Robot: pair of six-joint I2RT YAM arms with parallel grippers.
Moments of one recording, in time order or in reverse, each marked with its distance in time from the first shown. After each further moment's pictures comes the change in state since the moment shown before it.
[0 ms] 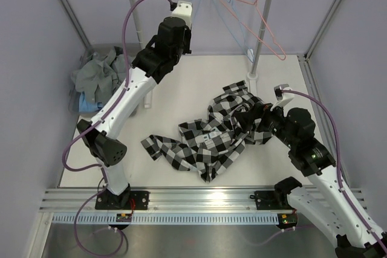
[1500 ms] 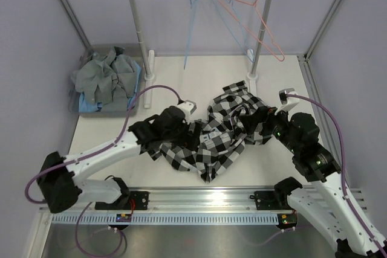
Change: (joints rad) left arm -0.248 -0.604 -1.201 0.076 0.373 -0.314; right arm 0.000 -0.061 -0.002 -0.084 0.063 -0.008
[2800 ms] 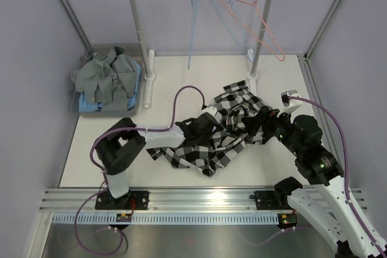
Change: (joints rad) left arm -0.088 0.627 0.126 0.360 -0.183 -0.090; right arm 0.000 -0.030 0.010 -0.053 0.018 -0.023
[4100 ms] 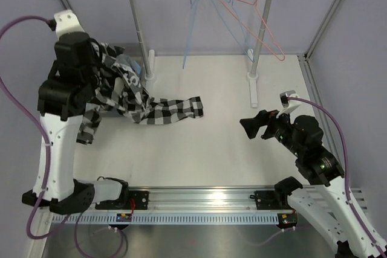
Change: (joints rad) left arm 0.682 -0.622 0.794 -0.859 -0.418 0.214; right arm 0.000 -0.006 0.002 0.000 -0.051 -0.003
